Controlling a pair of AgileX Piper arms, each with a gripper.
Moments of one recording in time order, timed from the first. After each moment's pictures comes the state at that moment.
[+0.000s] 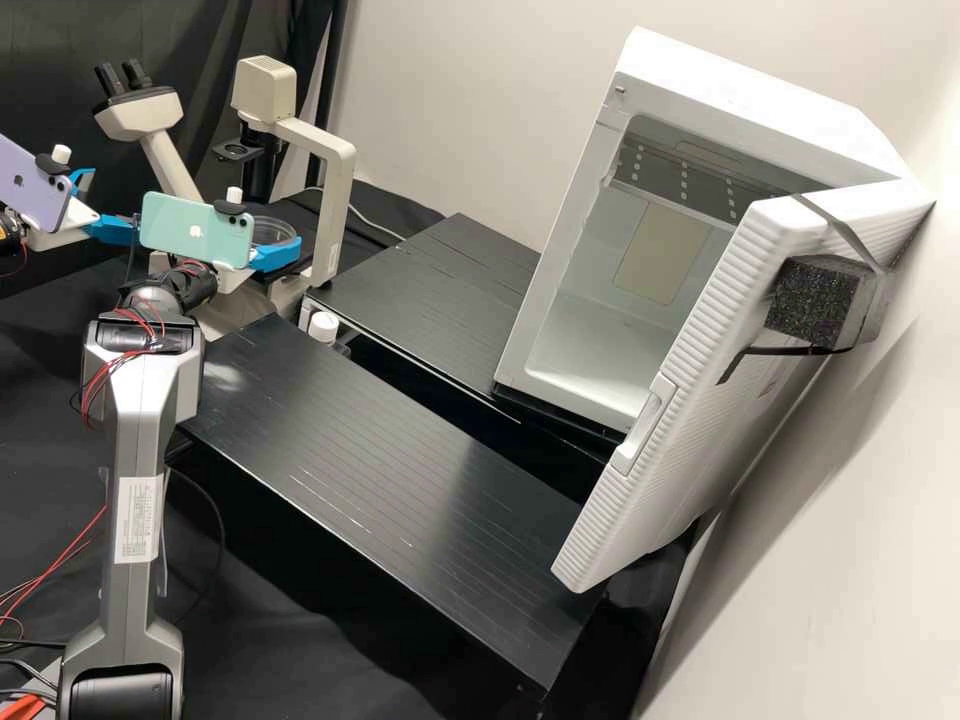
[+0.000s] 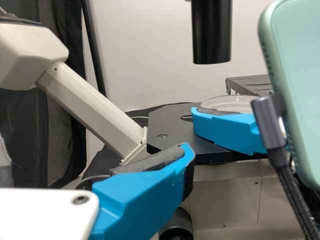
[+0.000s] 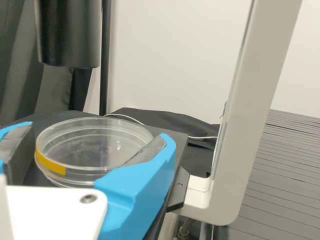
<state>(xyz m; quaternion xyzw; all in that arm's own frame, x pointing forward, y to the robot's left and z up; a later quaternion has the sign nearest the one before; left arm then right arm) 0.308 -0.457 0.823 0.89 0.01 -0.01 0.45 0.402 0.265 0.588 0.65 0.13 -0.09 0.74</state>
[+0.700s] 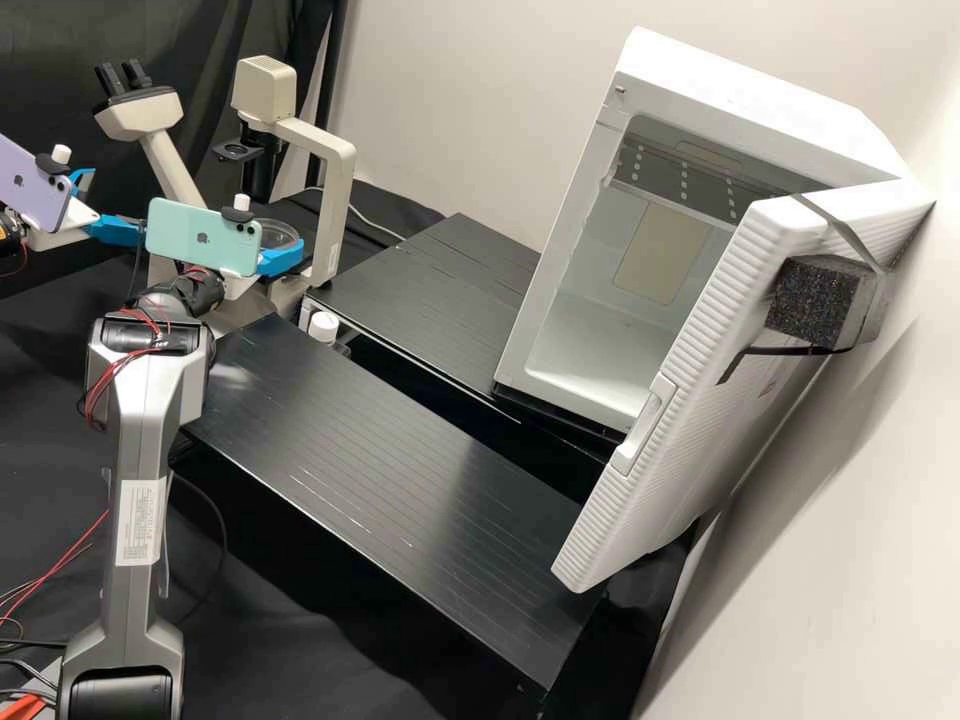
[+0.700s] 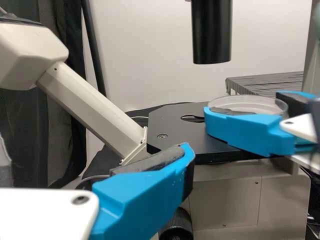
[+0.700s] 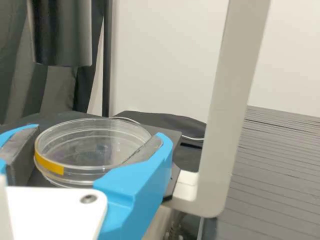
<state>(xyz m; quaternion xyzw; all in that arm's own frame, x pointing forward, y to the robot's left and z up) 0.308 -0.457 0.823 0.89 0.01 -0.01 0.45 0.393 0.251 0.598 0.66 0.15 -0.07 0.73</state>
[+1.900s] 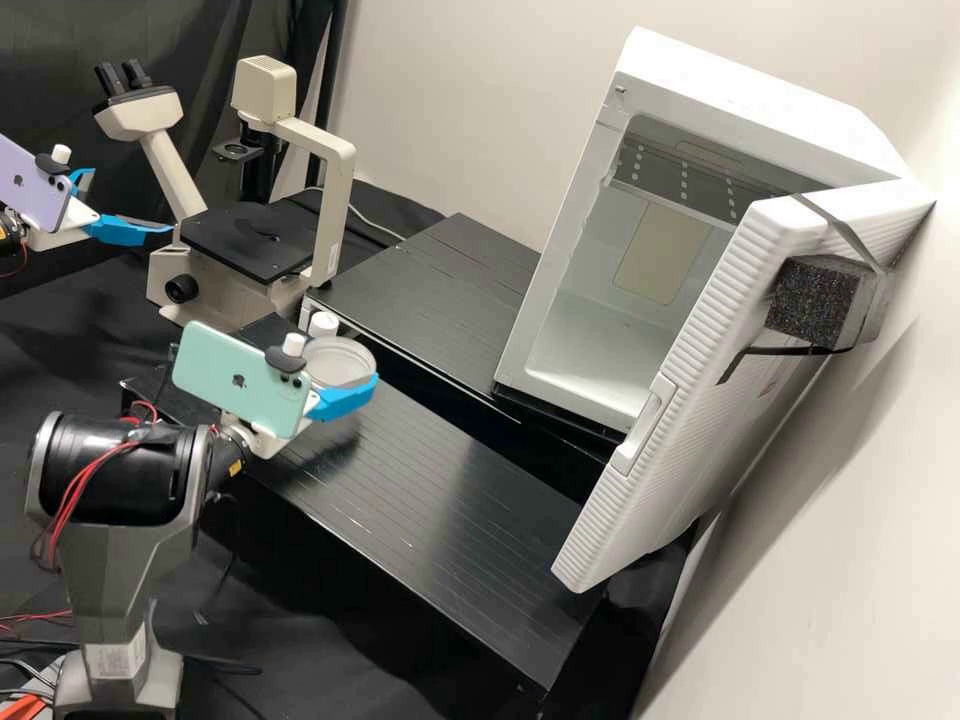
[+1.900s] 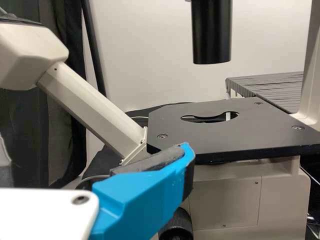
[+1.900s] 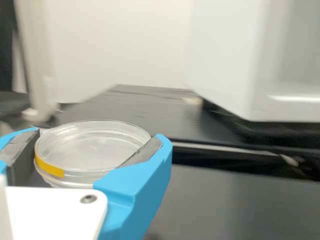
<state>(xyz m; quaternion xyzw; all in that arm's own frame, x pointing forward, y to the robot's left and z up) 0.308 -0.457 0.823 0.89 0.01 -0.01 0.45 0.199 0.085 0.761 0.69 0.02 0.02 0.72</state>
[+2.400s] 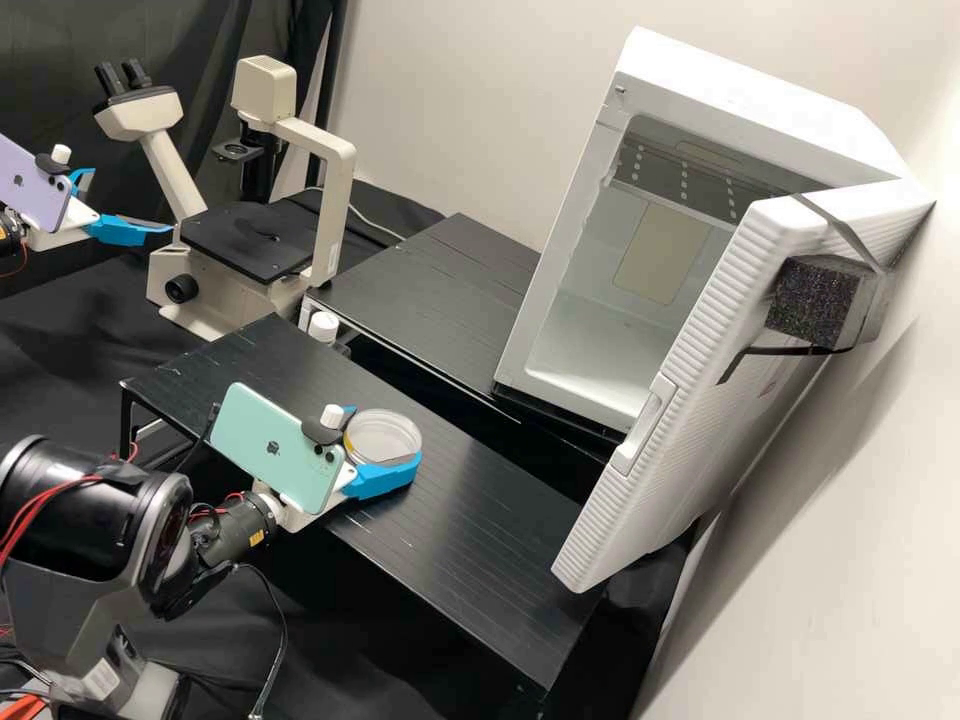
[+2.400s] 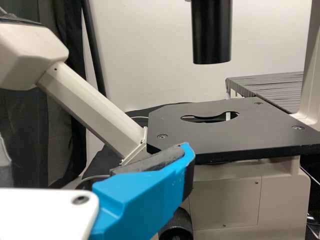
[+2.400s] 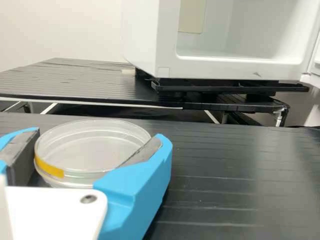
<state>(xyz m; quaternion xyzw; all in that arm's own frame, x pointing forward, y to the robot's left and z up) 0.308 -0.457 0.823 0.89 0.01 -0.01 0.45 0.173 0.028 0.790 0.69 -0.06 0.00 0.72</state>
